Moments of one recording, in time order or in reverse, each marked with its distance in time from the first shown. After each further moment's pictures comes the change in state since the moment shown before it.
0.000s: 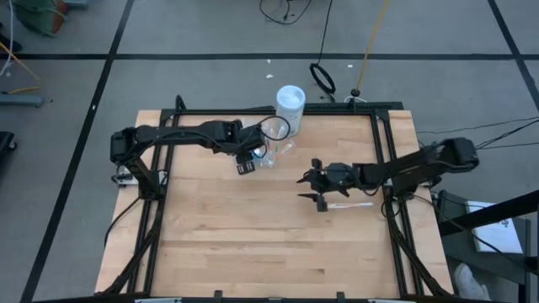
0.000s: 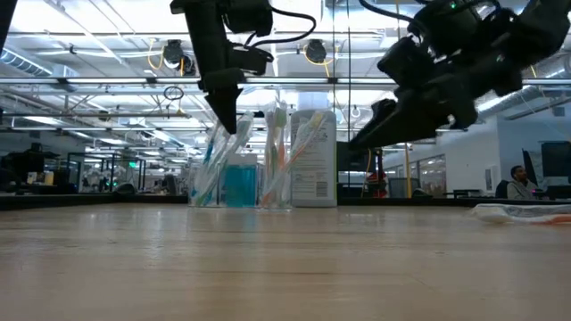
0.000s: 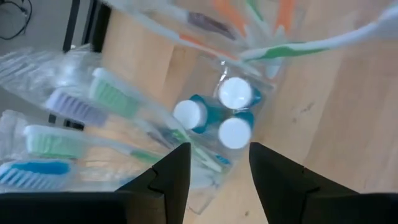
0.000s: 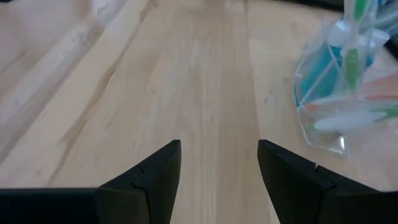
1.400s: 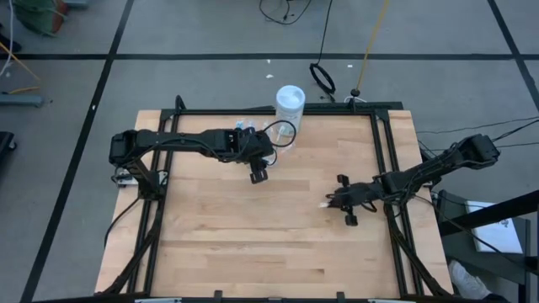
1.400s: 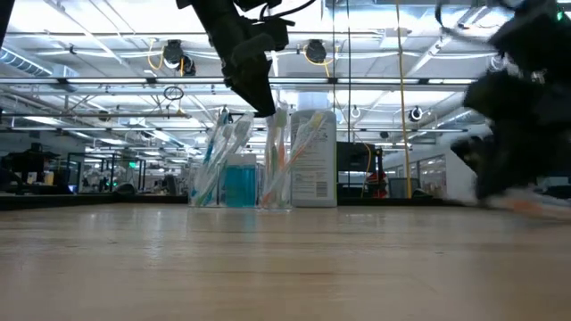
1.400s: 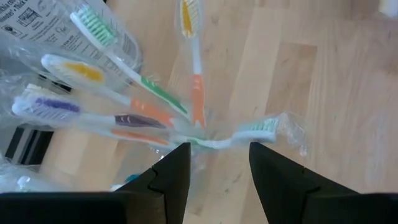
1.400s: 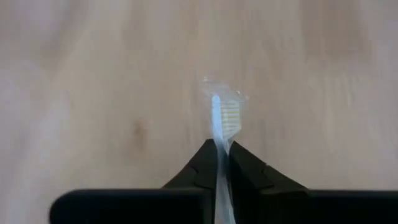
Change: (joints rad) left arm -0.096 0.000 0.000 0.248 0.087 -0.039; right arm 0.240 -0.377 -0.253 -0.448 0.068 0.347
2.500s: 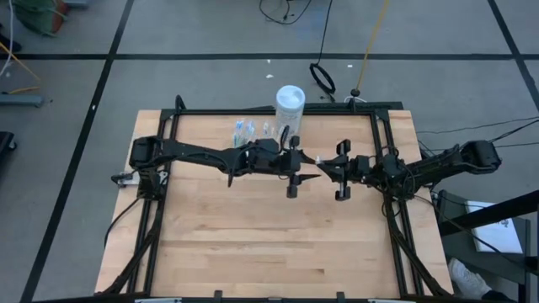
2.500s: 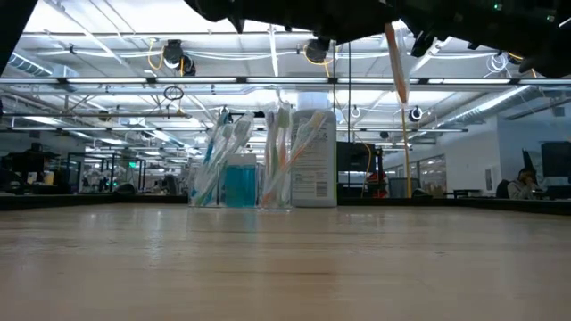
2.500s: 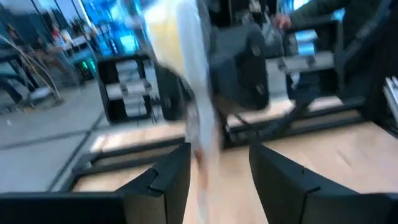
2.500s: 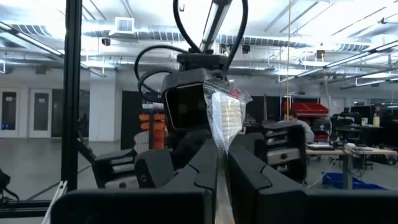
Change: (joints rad) left arm -0.101 0.179 -0.001 1.009 0.280 0.254; right arm -0.187 0.033 0.061 1.184 0.057 -0.250
